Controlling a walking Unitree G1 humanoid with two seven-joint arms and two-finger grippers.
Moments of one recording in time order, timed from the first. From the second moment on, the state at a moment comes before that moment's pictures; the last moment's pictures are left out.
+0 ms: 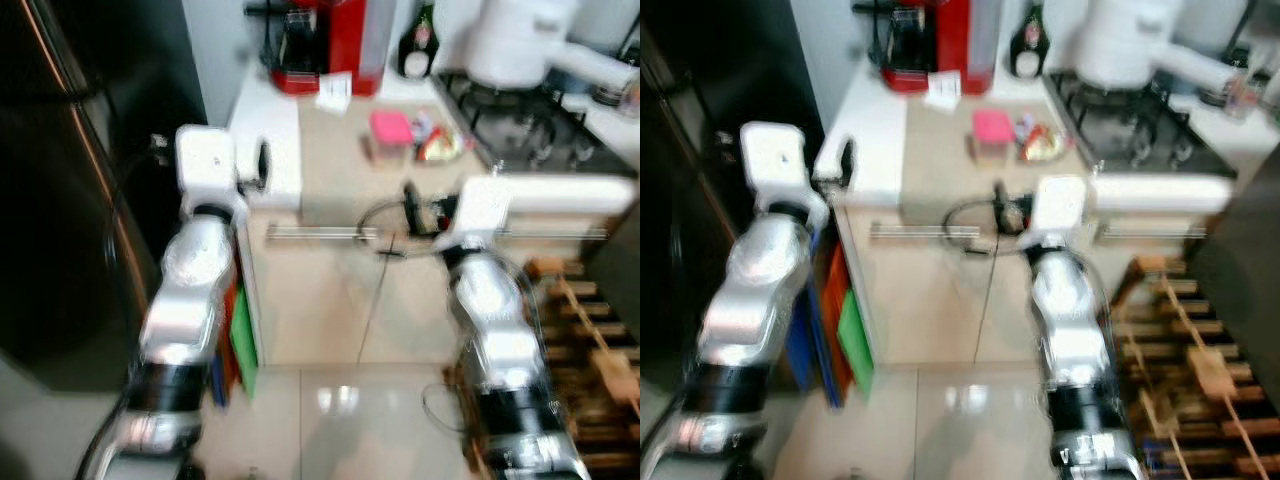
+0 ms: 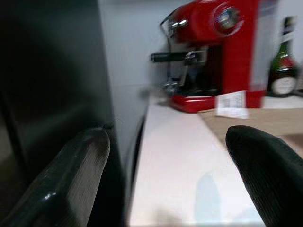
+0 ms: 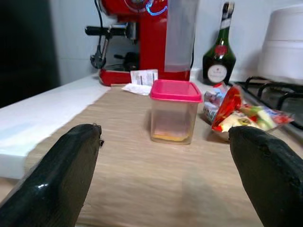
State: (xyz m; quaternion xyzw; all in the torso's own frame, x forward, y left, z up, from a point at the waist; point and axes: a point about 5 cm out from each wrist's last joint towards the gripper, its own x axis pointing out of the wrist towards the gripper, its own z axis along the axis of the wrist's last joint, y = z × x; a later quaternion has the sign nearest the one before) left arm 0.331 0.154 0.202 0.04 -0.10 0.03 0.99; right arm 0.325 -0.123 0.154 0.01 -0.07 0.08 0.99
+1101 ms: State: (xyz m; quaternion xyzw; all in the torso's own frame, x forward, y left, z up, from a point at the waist) left arm 0.323 0.147 0.206 0.04 -0.12 0.02 0.99; right arm 0.344 -0.114 0.201 0.11 -0.04 0.09 0.99
